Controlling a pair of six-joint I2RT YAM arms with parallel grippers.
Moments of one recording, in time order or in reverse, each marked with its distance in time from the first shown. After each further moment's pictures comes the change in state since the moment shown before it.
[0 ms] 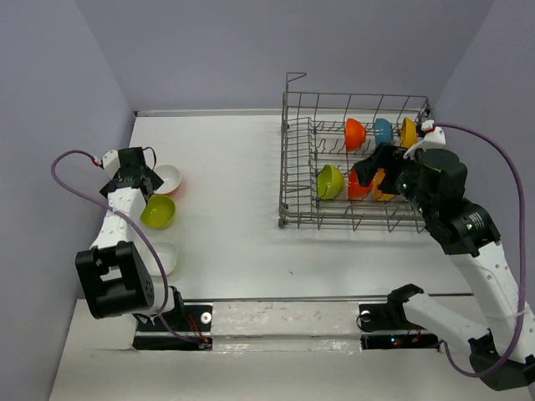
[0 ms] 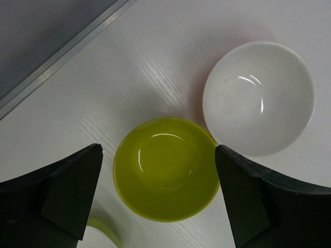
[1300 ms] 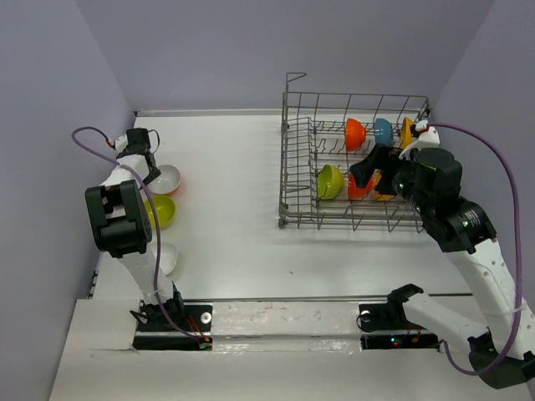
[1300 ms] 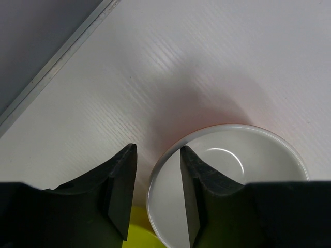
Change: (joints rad) left arm 0.013 0.502 0.317 0.069 0.024 0.082; right arm 0.000 0.013 -0.017 0.001 -0.039 -0.003
